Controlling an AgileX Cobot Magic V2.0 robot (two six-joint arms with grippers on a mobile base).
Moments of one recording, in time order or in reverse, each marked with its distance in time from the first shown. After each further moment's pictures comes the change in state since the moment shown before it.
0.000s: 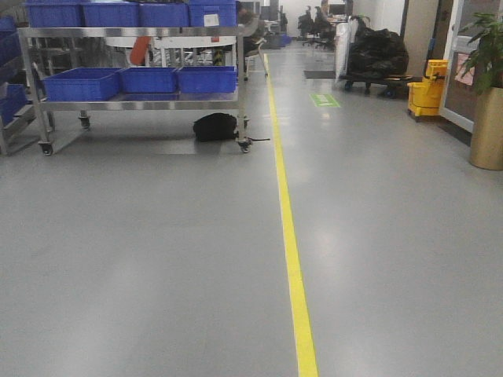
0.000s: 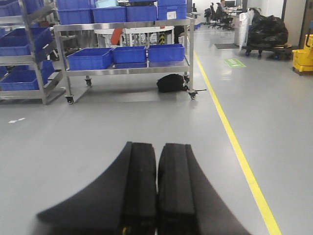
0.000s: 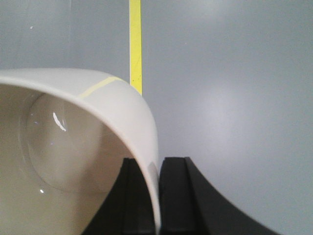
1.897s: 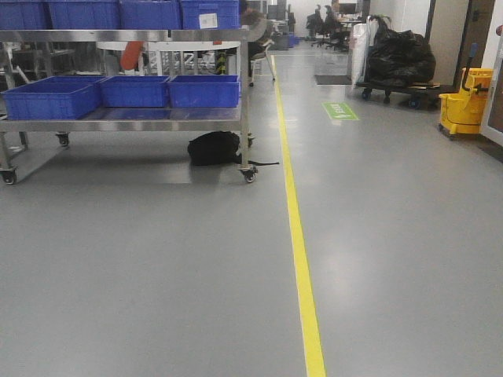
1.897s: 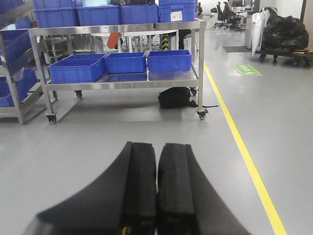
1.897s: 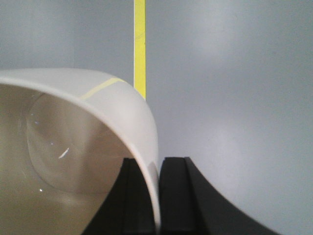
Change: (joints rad) left arm 0.000 0.000 0.000 0.000 0.000 0.000; right arm 0.000 0.000 0.000 0.000 0.000 0.000
